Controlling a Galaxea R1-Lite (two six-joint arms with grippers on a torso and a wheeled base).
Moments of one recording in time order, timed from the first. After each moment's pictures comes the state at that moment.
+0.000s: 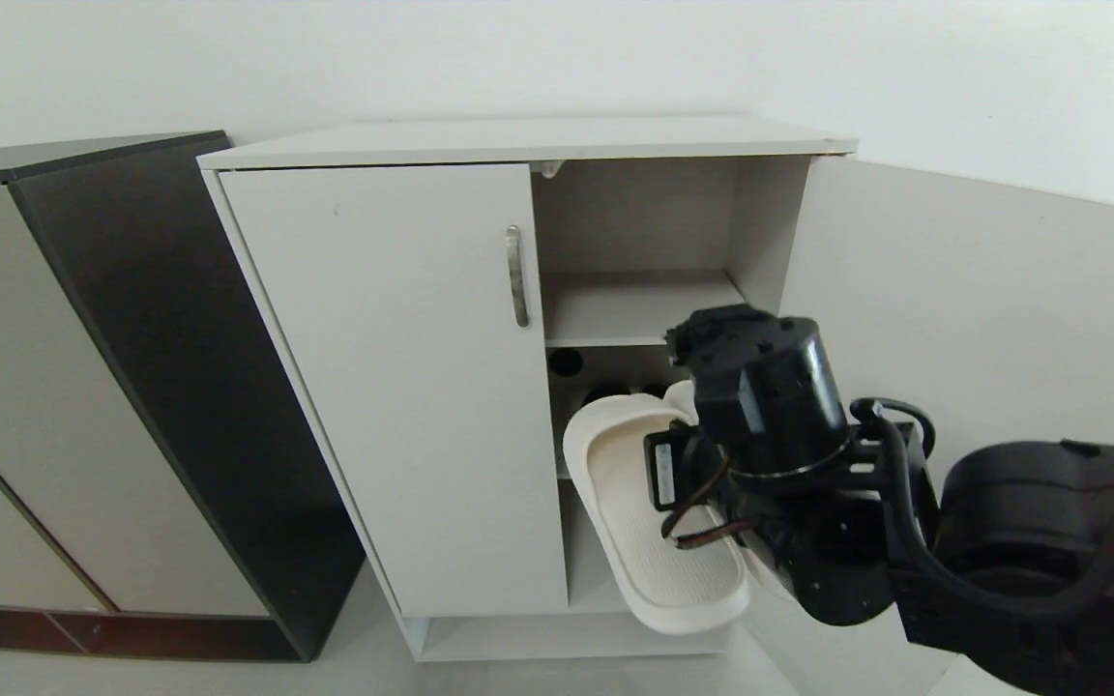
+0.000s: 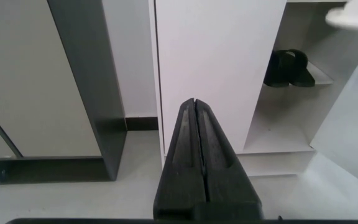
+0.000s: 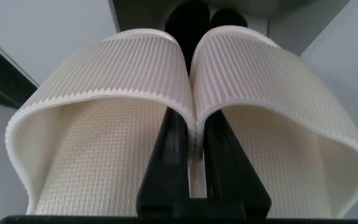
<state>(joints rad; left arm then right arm) 0.00 0.00 0.00 0.00 0.02 0.00 0.96 1.81 -1.17 -0.23 -0.72 0.29</state>
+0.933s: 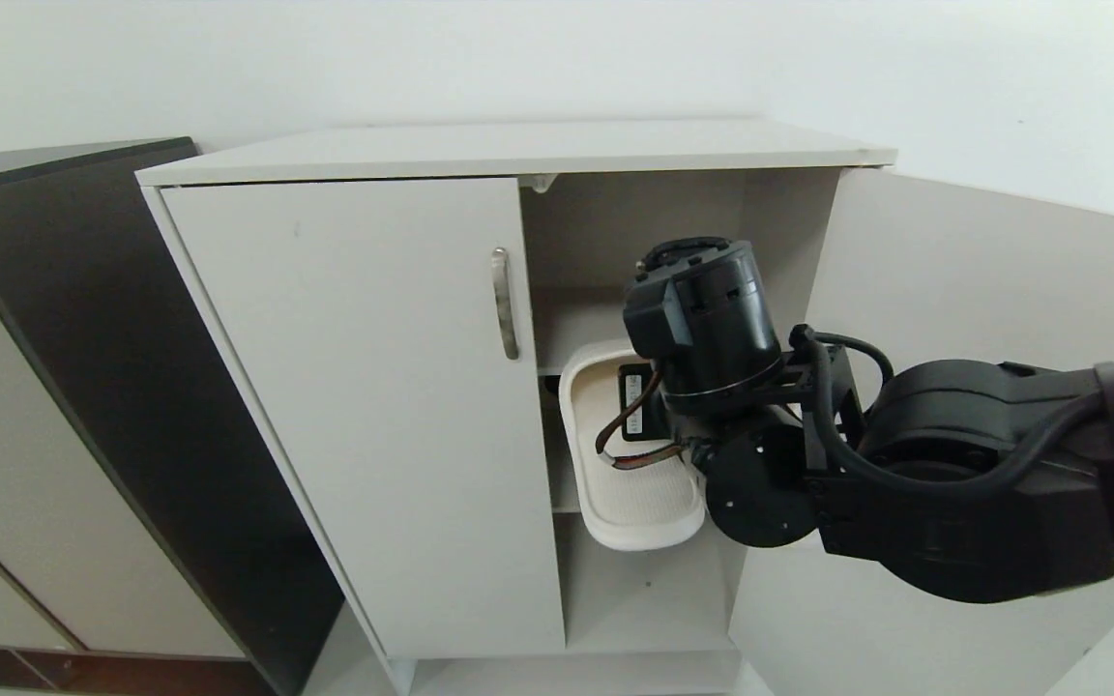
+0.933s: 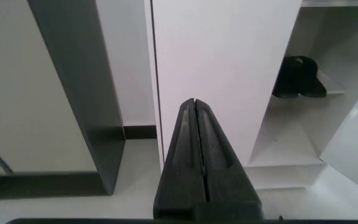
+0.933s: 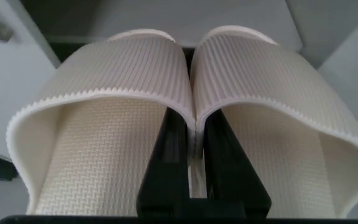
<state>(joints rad) 0.00 0.00 0.00 0.00 0.02 0.00 0.96 1.90 -1.41 -0.10 -0.86 0.31</state>
